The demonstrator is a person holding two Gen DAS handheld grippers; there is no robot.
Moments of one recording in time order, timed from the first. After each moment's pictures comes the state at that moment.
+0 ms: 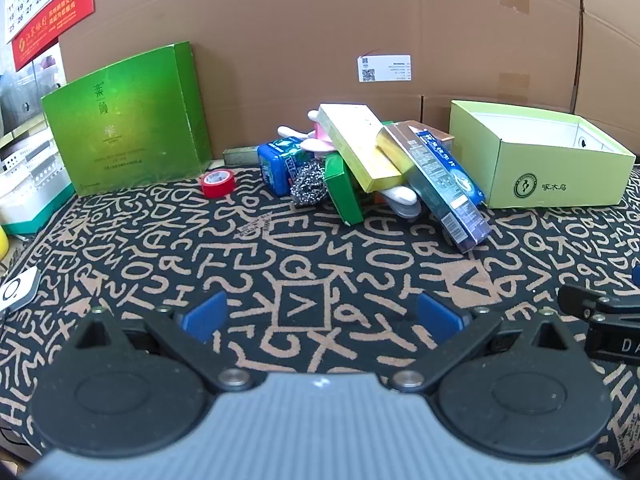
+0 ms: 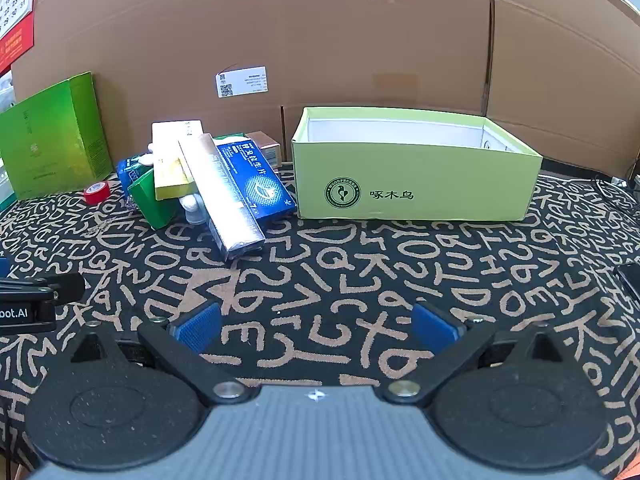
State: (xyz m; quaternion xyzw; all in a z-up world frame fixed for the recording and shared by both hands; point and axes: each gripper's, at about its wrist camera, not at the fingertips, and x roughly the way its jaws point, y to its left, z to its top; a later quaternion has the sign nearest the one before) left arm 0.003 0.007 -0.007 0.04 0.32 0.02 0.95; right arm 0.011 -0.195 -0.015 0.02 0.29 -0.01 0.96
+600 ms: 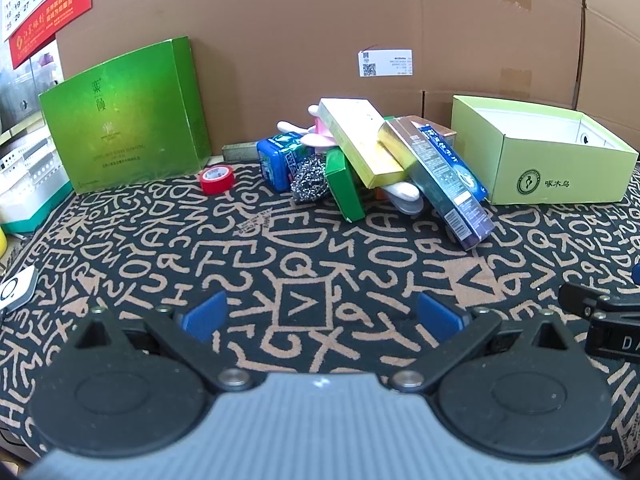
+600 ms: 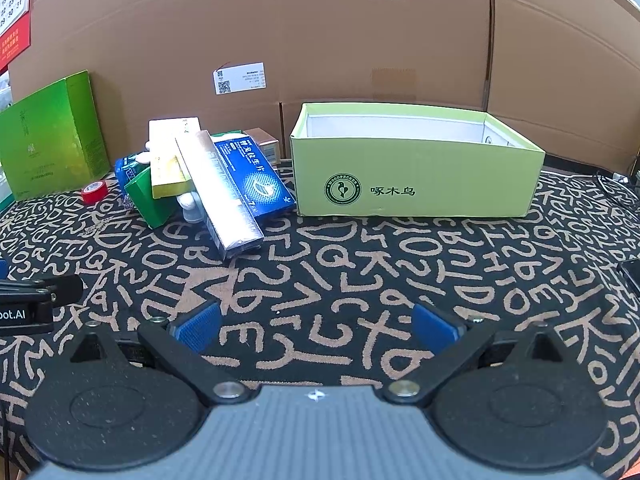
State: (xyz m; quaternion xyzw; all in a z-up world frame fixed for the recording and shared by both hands) left arm 0.007 0.010 -0.009 0.04 0.33 0.01 0.94; right arm 0.015 -0.196 -0.019 0.02 0.29 -0.01 0.96
